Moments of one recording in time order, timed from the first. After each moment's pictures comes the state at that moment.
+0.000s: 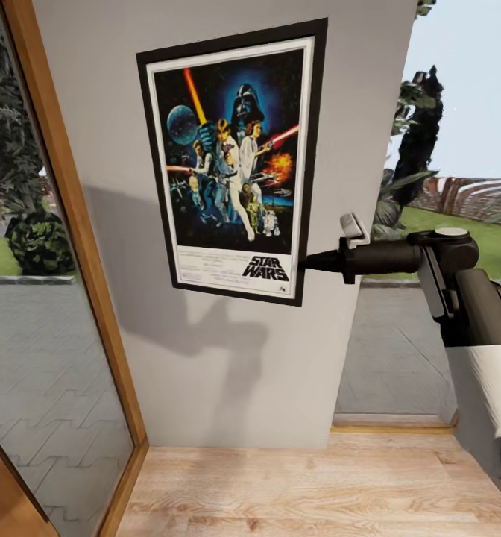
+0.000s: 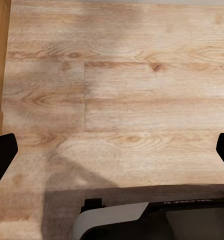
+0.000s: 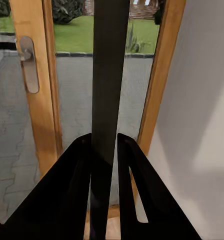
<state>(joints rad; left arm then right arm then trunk) 0.03 0.01 0.10 -0.52 -0.06 -0.21 -0.15 -1.11 -0.27 0.11 -1.33 -0.10 0.76 1.42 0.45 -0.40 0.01</state>
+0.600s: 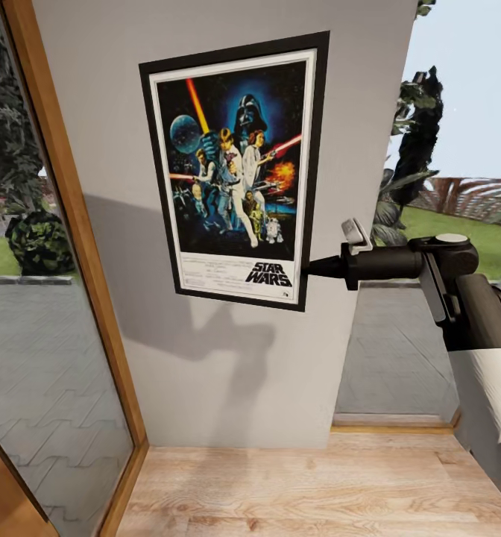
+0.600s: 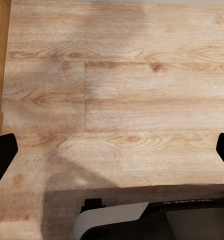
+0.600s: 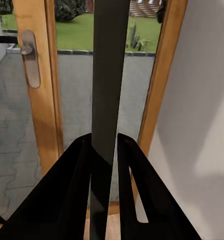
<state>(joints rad) 0.03 0.01 0.10 -0.52 -0.06 -0.21 -0.15 -1.10 -0.28 0.11 -1.31 -0.10 0.72 1.44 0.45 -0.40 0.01</state>
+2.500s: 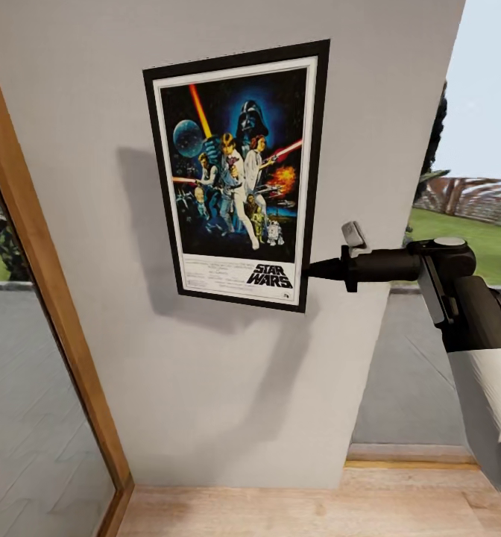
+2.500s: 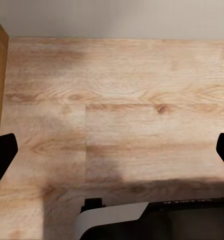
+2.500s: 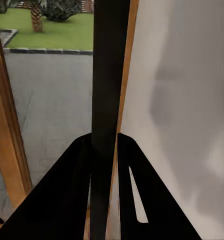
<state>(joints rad) 0.03 0.01 0.10 -0.52 -0.06 -0.21 -0.15 -1.09 -0.28 0.11 -1.28 -0.10 0.68 1.44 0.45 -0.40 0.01</state>
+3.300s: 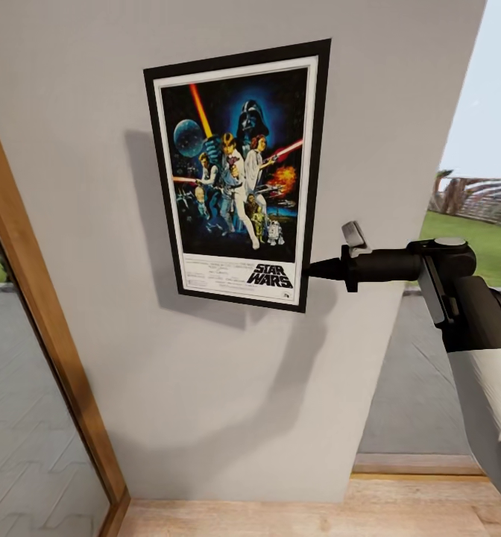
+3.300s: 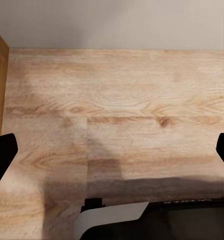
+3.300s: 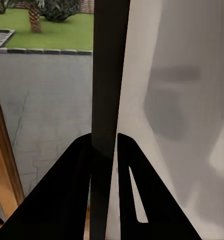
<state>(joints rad) 0.03 0.01 0.10 -0.52 -0.06 -0.21 -0.15 -1.09 -0.28 0.11 -1.28 -0.10 0.68 1.44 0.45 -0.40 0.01</state>
